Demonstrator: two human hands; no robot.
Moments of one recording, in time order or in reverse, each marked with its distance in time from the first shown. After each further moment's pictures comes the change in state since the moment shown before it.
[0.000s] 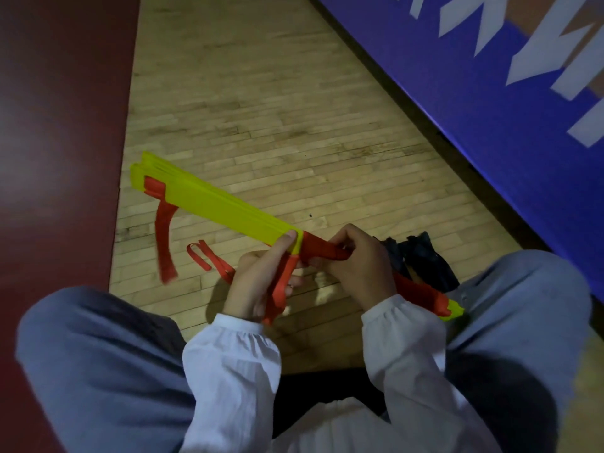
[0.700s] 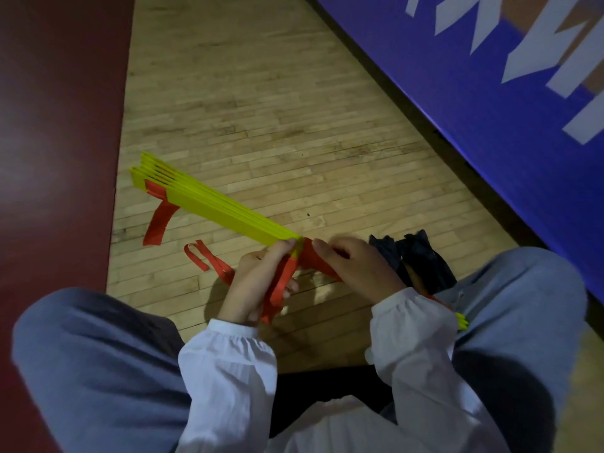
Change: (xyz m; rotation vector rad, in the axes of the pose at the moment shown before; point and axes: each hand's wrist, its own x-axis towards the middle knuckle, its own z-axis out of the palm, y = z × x) left_hand -0.006 -0.002 -0.001 0.092 -0.022 0.045; right_hand 0.003 -0.001 -0.015 -0.161 -0.341 0.077
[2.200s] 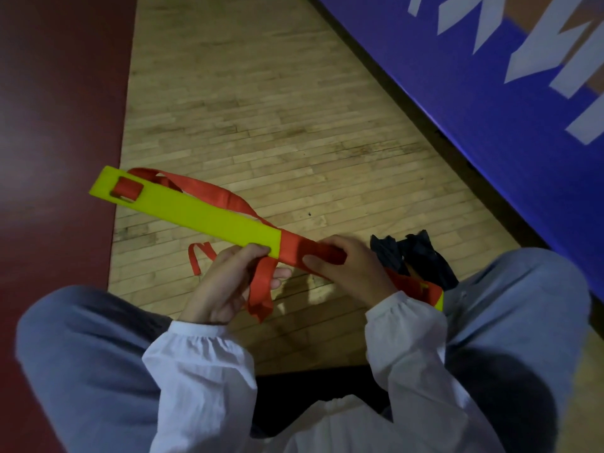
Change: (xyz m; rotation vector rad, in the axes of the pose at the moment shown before) left_hand -0.005 0.011 -0.032 -0.208 -0.160 -0.031; right_hand 0.002 0.001 0.013 0.103 0.050 0.045
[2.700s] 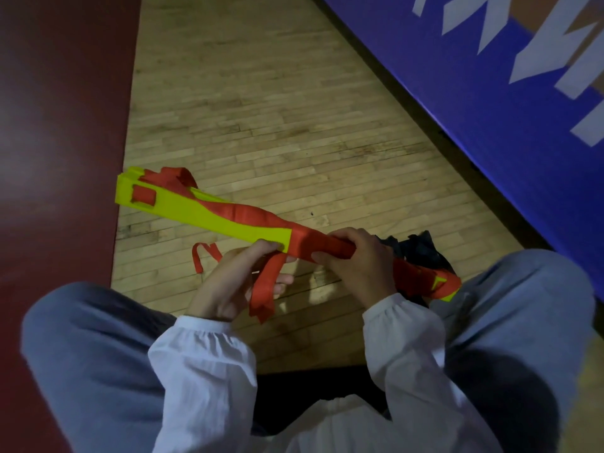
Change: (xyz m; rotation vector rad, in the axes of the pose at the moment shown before) left_hand 0.000 0.000 0.000 0.038 -0.008 -0.061; right_hand 0.001 0.000 0.005 -0.088 0.318 -0.072
